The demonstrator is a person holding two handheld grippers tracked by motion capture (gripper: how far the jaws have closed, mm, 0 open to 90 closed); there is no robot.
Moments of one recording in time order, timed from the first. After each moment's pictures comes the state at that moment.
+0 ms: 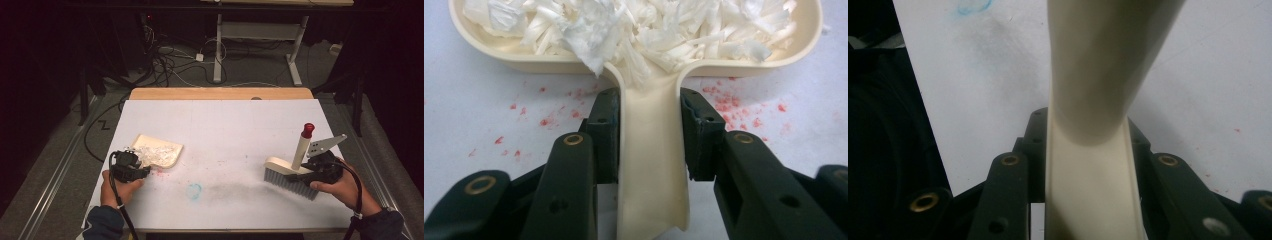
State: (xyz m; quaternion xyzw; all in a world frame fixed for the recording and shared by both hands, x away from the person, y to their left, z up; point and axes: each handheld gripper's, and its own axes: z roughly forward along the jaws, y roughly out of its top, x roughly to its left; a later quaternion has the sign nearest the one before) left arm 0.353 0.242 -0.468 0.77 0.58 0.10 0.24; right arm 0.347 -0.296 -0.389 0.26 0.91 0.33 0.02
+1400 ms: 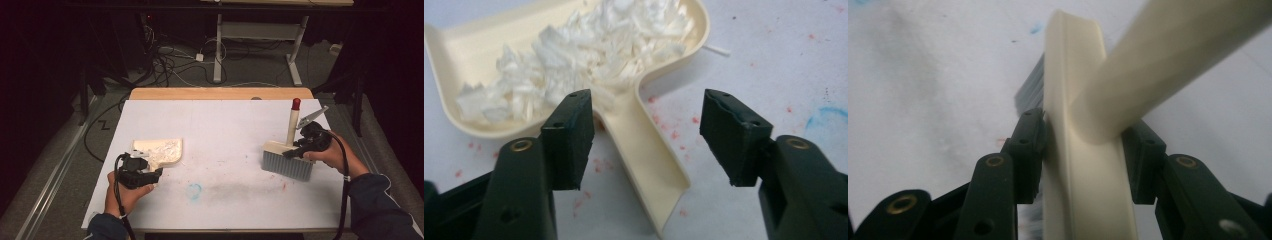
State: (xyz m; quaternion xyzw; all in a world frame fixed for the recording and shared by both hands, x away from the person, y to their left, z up) left arm 0.329 0.213 -0.446 0.79 0.51 0.15 0.29; right arm 0.441 -0.300 -0.394 0.28 0.92 0.26 0.02
